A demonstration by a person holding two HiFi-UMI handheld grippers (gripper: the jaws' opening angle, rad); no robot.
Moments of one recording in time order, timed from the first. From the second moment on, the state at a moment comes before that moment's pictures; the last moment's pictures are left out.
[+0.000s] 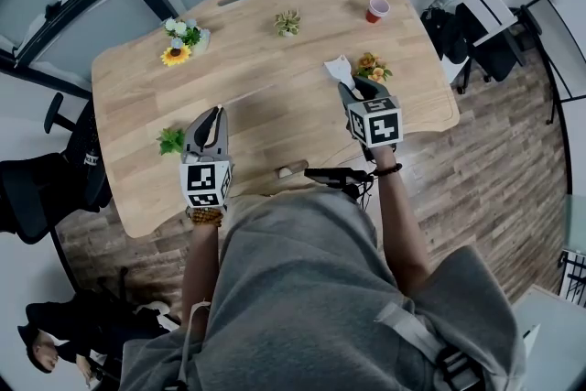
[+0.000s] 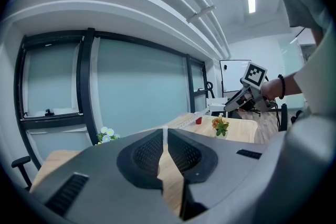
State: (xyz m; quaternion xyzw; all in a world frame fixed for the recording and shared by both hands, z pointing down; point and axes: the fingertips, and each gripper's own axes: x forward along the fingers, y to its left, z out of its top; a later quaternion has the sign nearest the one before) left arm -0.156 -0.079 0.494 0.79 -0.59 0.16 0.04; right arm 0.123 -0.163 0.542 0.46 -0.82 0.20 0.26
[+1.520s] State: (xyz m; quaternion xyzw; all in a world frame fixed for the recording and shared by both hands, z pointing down) left arm -0.197 -0.069 0.505 0.75 -0.63 0.16 0.07; right arm 0.143 -0.172 0.549 0.49 -0.81 0.21 0.26
